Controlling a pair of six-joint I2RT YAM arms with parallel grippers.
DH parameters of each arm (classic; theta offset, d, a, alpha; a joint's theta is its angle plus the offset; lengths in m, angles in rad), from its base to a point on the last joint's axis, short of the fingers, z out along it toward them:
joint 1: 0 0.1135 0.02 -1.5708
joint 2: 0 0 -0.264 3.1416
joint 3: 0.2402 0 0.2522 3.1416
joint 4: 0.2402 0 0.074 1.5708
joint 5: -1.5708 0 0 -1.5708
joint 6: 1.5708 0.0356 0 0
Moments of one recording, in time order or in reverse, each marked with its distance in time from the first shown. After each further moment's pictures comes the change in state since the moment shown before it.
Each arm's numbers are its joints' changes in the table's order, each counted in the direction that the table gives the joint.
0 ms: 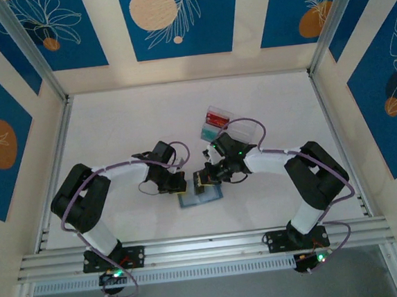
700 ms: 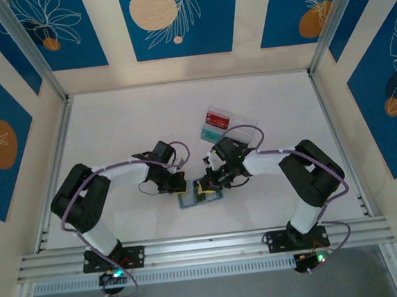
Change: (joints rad) left arm 0.001 0.000 0.000 0.000 0.000 0.000; right arm 0.003 0.043 -0.042 -0.019 0.106 0.017
